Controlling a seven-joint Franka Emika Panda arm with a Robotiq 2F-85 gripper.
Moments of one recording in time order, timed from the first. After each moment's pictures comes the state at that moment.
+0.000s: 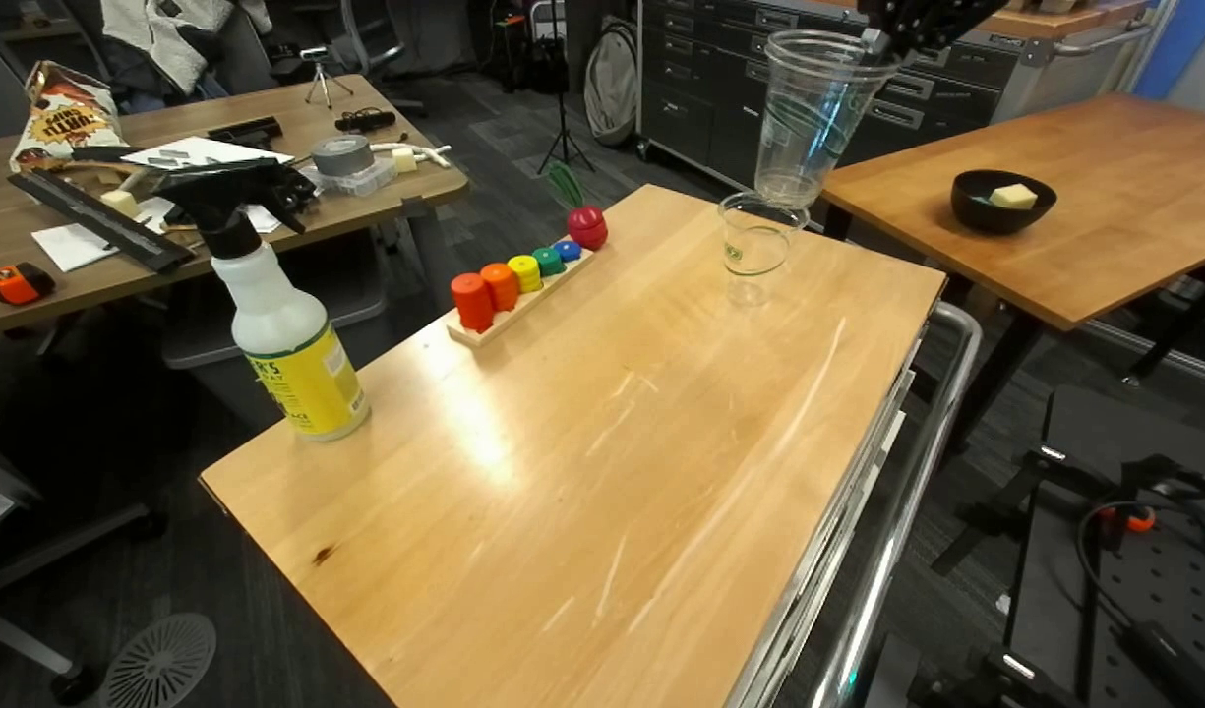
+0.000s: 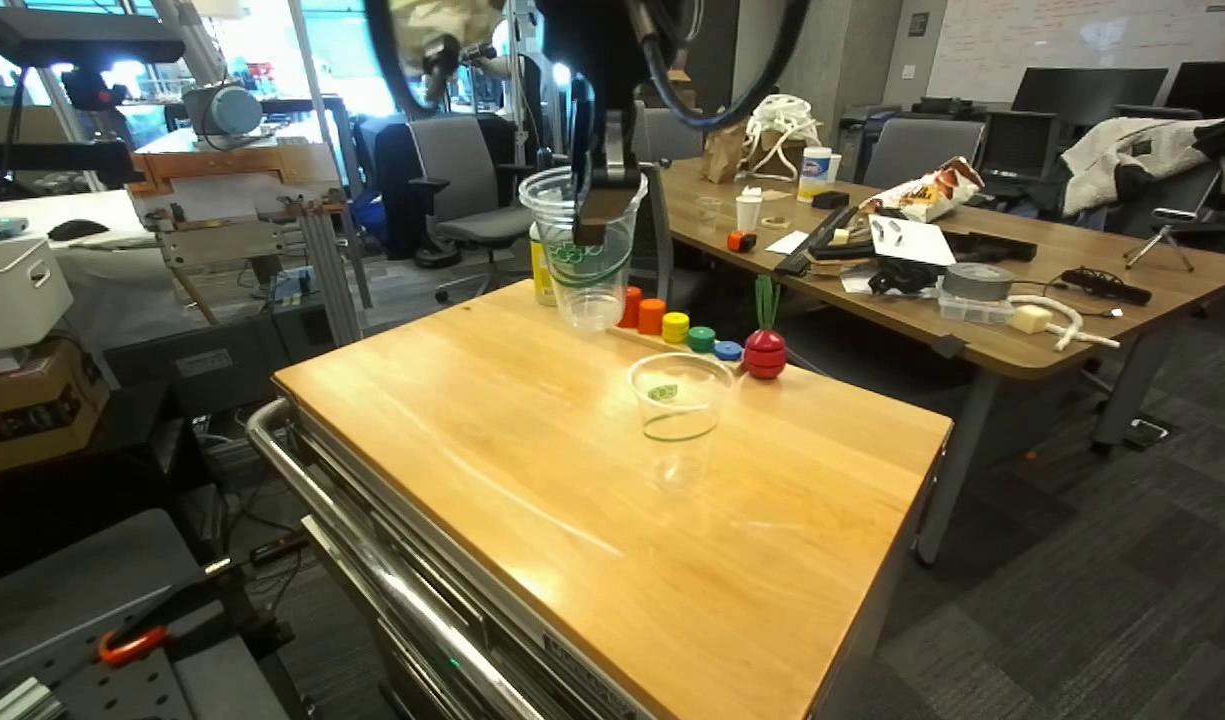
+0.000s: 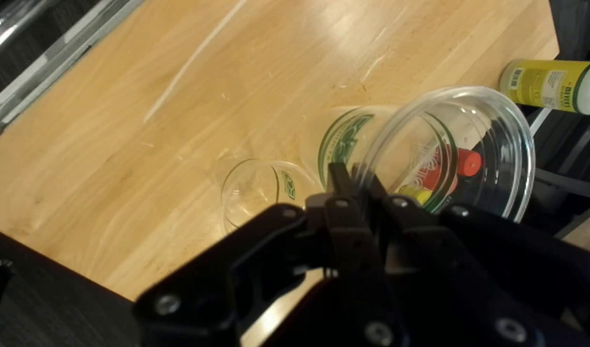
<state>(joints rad) -0.17 -0.30 -0.17 -2.39 0.41 2.14 0.10</state>
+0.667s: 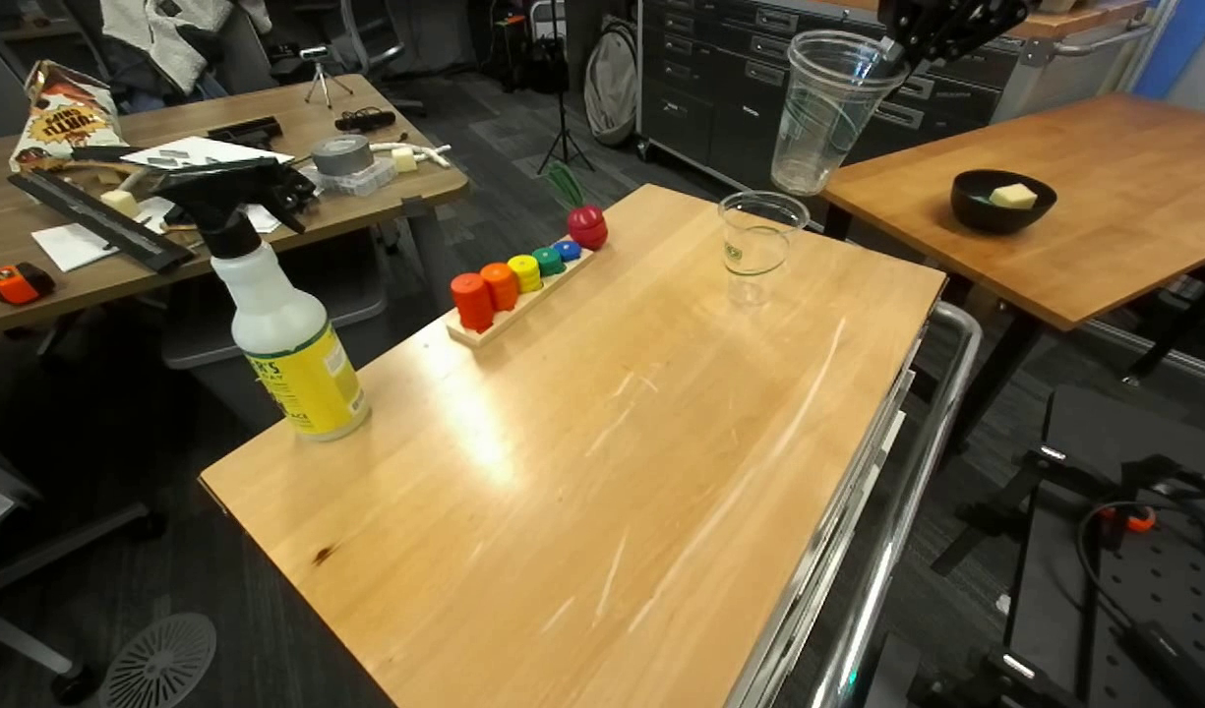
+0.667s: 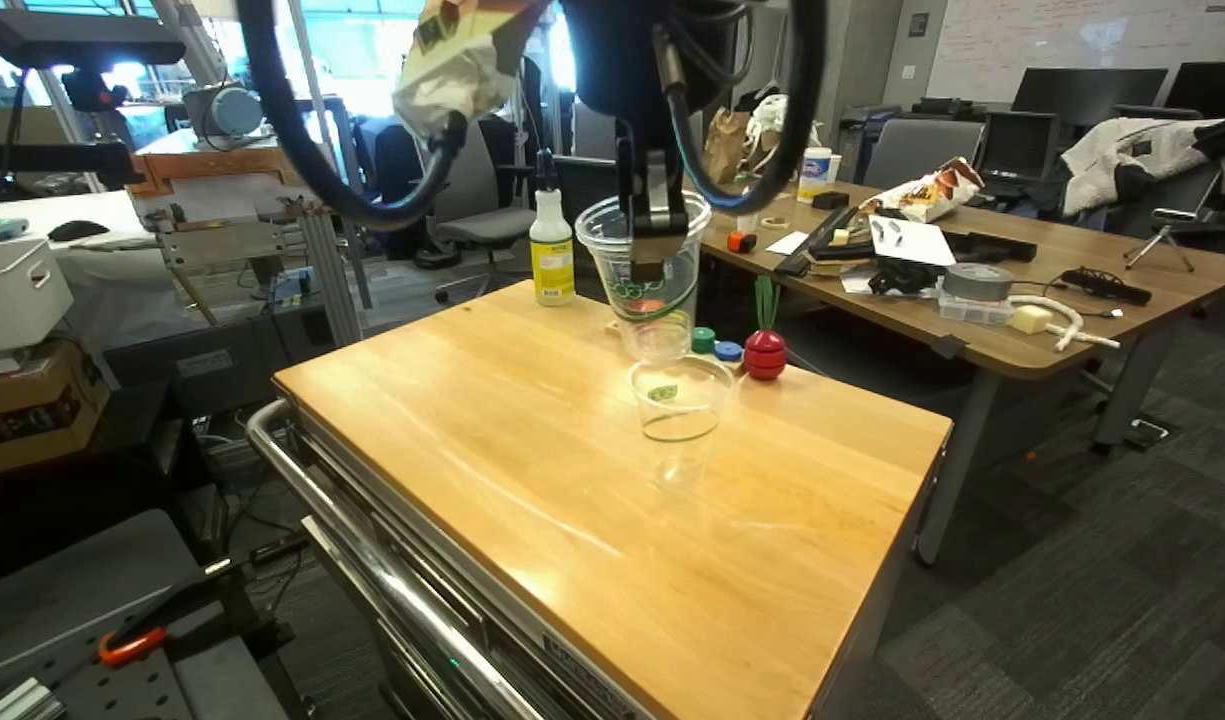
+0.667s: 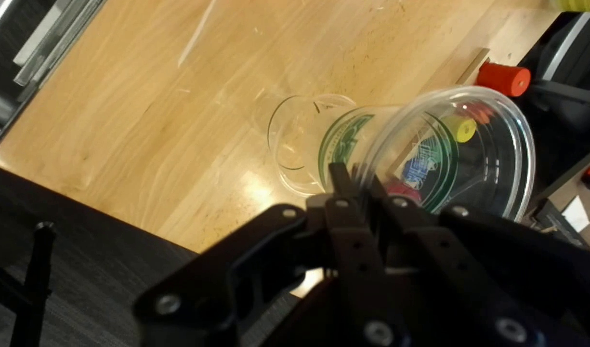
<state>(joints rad) -0.20 -0.31 -0.19 -2.47 0.40 2.33 0.13</state>
